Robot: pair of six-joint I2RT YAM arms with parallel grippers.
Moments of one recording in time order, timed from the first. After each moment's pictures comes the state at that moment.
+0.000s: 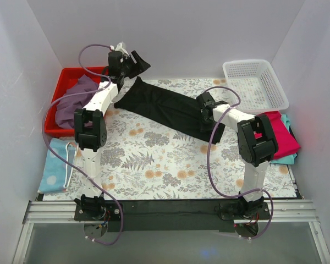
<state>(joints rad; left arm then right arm) -0.17 2.31 2.04 -0.04 0.33 -0.66 0.41 1.96 1.35 -0.61 0.18 0.25</state>
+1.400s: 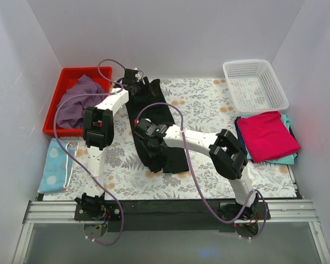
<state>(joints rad) -0.25 2.32 1.95 -0.36 0.20 -0.56 1.06 2.08 1.64 -0.74 0.12 0.42</state>
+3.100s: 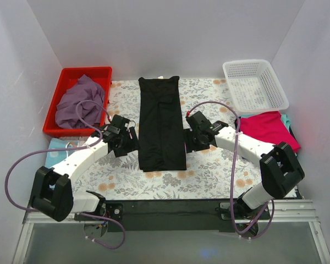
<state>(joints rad) -0.43 1.31 0.86 -0.62 -0.04 -0.71 0.70 1.53 1.04 -0.62 0.06 0.41</state>
